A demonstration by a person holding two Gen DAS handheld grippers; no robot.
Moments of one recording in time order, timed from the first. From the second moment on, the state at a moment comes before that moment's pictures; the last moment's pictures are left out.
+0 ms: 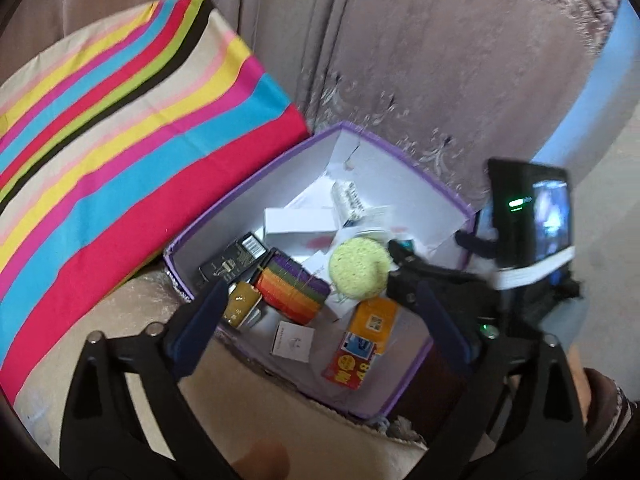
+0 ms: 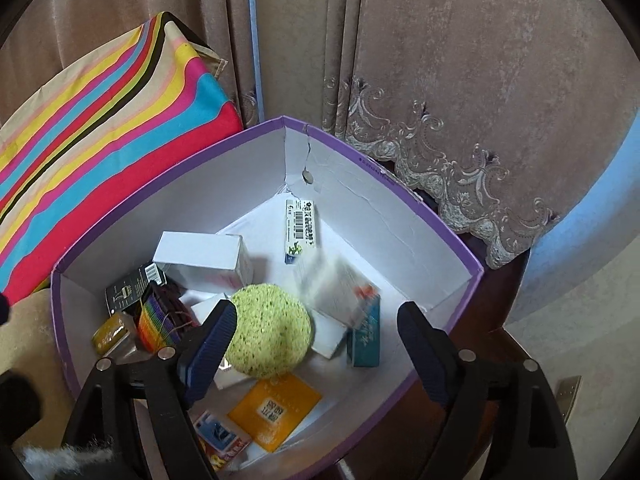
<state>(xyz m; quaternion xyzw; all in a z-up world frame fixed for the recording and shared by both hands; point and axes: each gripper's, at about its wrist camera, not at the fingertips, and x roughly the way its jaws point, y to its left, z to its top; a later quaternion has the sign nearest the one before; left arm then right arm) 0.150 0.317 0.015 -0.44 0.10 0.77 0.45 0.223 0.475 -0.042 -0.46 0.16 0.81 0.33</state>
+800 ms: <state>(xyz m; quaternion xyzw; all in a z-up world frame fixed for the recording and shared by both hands) 0.176 0.276 0.053 -0.36 0.03 0.79 0.49 0.270 0.436 -0.017 -0.46 0.15 0.81 0.34</state>
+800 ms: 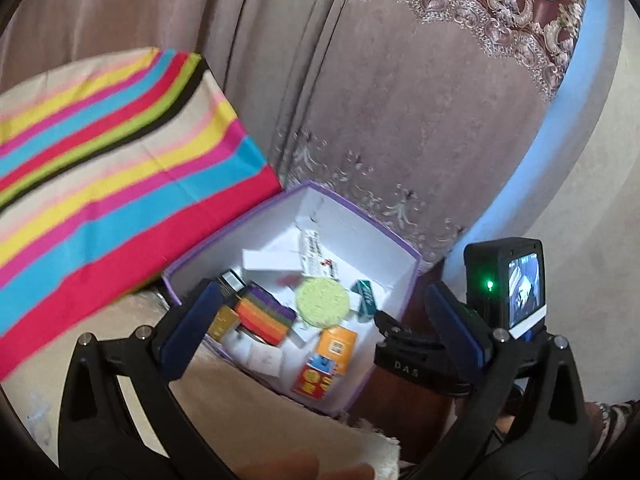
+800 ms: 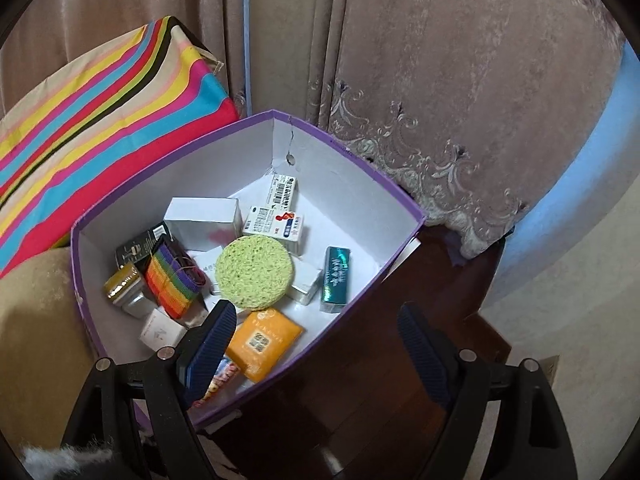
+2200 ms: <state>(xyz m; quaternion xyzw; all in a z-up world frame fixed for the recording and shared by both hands) 0.155 0.270 0.019 -0.43 0.03 0.77 0.47 0.234 0.427 -0.031 -0.46 0.12 0.81 0.33</state>
